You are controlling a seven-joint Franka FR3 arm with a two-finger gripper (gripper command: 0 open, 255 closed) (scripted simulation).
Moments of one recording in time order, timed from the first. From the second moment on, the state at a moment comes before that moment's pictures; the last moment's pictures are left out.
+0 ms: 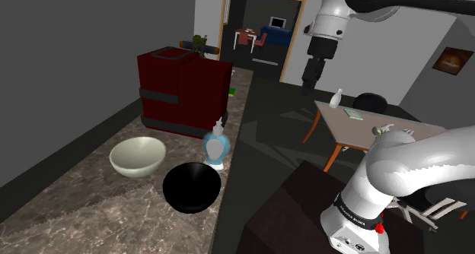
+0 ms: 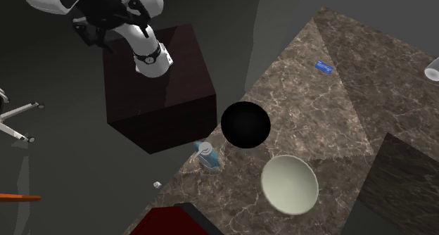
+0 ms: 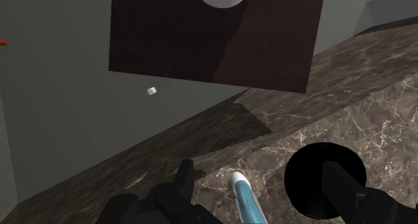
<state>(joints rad) 0.00 -0.82 -0.03 -2.40 0.09 1.52 -0.16</state>
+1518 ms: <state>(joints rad) 0.07 -0.21 0.12 -2.40 0.09 2.30 -0.12</state>
